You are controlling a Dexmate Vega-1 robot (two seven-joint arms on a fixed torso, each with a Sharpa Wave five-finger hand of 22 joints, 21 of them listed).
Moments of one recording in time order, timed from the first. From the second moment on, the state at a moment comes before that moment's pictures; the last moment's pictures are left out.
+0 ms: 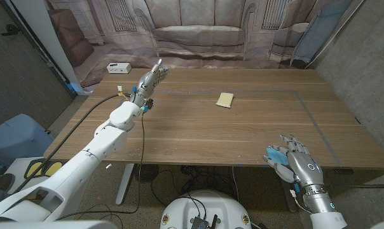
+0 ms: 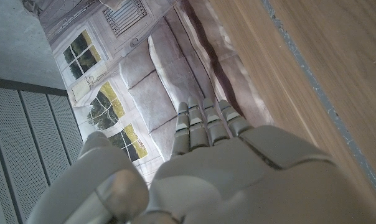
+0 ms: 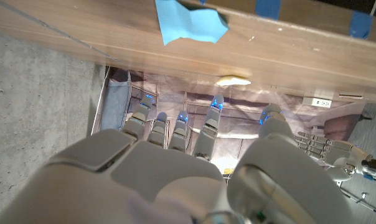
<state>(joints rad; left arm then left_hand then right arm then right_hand) 0.85 0.61 0.37 -1.54 -0.48 -0.23 0.10 0.25 0.06 0.08 0.00 0.20 0.38 0.10 0.20 0.18 0.38 0.06 0.23 0.20 0.27 0.06 0.19 0.18 0.13 0.09 0.20 0.18 -1.88 -0.93 -0.24 -2.14 -0.58 -0.37 -0.88 0.39 0.02 0.29 -0.17 0.19 0.53 -0.16 0.17 0.19 0.15 0.03 0.28 0.20 0.02 0.10 0.23 0.20 0.13 0.14 0.26 0.17</state>
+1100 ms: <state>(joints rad) 0.88 0.63 0.36 -1.58 -0.47 -0.24 0.10 0.25 0.06 0.07 -0.01 0.20 0.38 0.10 0.20 0.18 0.39 0.05 0.23 0.20 0.27 0.06 0.19 0.18 0.14 0.09 0.20 0.18 -1.83 -0.87 -0.17 -2.16 -0.61 -0.23 -0.88 0.34 -0.01 0.26 -0.14 0.19 0.26 -0.02 0.20 0.19 0.16 0.07 0.23 0.19 0.05 0.00 0.22 0.20 0.29 -0.04 0.23 0.17</state>
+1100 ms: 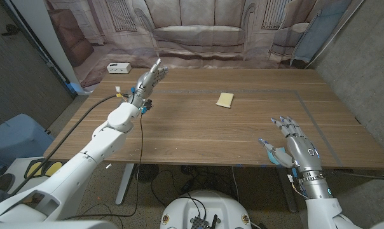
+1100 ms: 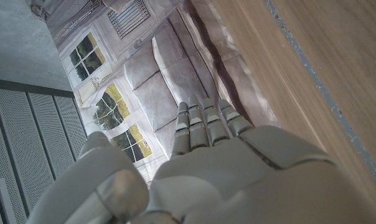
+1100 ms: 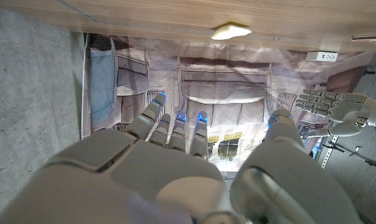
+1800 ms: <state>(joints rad) 0.87 0.62 0.37 -1.58 -0.45 -0.26 0.10 0.25 0.06 0.08 -0.01 0.20 0.37 0.10 0.19 0.18 0.38 0.06 0.22 0.20 0.27 0.06 0.19 0.18 0.14 0.08 0.20 0.18 -1.69 -0.80 -0.09 -2.10 -0.42 0.06 -0.73 0.33 -0.01 0.26 -0.13 0.19 0.24 0.06 0.20 0.19 0.20 0.09 0.23 0.19 0.11 0.03 0.23 0.20 0.36 -0.03 0.23 0.17</state>
